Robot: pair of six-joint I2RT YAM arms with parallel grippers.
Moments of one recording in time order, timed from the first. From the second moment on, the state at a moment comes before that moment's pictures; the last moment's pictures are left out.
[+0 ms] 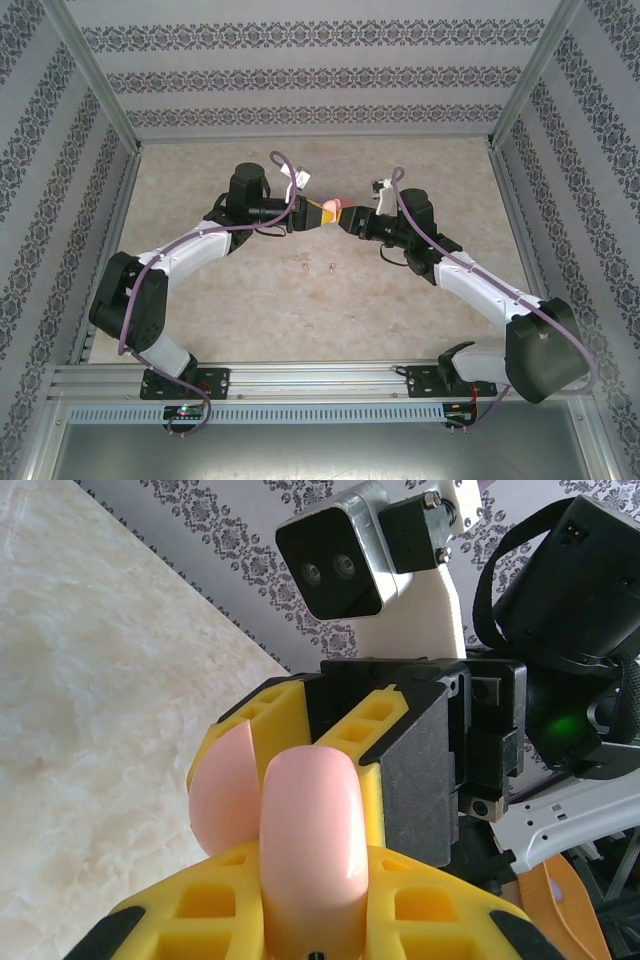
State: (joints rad) left arm -0.43 1.60 1.05 0.25 1.00 -0.45; right arm 0.43 1.28 0.76 0.16 -0.51 0.71
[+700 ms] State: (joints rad) left arm -0.43 1.60 1.04 0.28 0.99 -0.46; right arm 0.44 1.30 0.79 0.16 -0.53 0.71
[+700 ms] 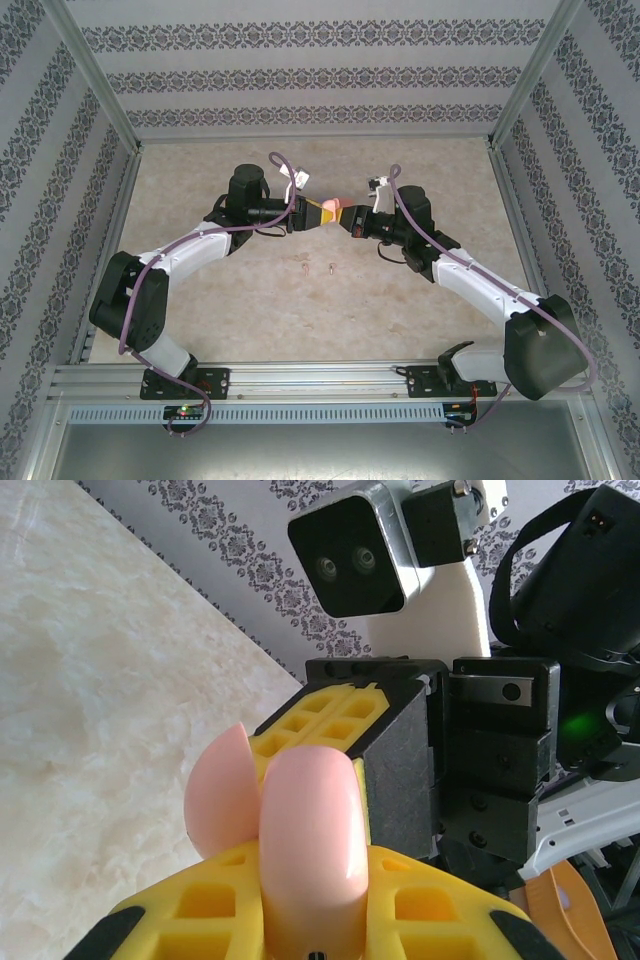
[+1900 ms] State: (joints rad) left arm -0.35 1.68 1.44 -0.35 0.86 -0.06; right arm 0.39 1.50 1.18 -0.33 -0.43 0.21
